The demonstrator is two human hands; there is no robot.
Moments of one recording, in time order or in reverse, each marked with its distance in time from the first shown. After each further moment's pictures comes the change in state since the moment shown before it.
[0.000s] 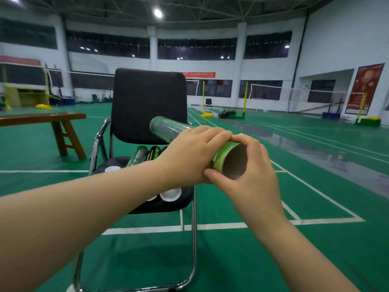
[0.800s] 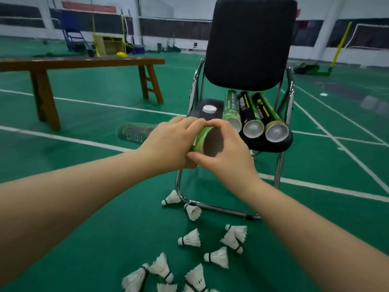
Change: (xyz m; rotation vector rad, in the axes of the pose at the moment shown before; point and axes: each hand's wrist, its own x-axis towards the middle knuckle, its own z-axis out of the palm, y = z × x) left_hand -0.287 -0.035 -0.107 0.157 -0.348 -0.542; right_hand -0.112 -0.132 0.195 0.334 -0.525 0.003
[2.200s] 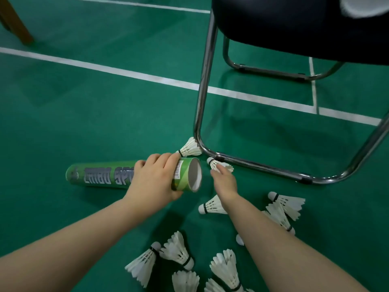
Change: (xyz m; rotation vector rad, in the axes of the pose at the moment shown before) left_hand -0.132 -0.074 0.274 -0.071 -0.518 -0.475; right_hand -0.049 0.284 0.257 0.357 -0.186 1.260
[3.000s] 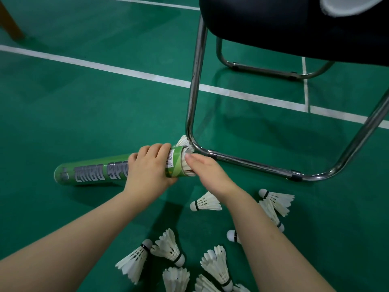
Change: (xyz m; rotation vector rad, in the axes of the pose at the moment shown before) left_hand 0.014 0.008 0.017 -0.038 0.137 -0.105; right_hand -0.047 -0.048 -0.019 -0.090 -0.496 -0.292
